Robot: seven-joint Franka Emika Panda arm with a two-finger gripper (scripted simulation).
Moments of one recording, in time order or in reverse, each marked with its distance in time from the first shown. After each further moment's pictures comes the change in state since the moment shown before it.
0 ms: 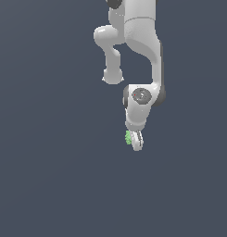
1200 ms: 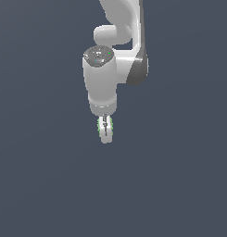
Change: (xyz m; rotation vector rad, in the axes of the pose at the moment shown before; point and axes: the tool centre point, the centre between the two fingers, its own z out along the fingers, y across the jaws) arm 0.137 -0.025 -0.155 0.000 0.000 0.002
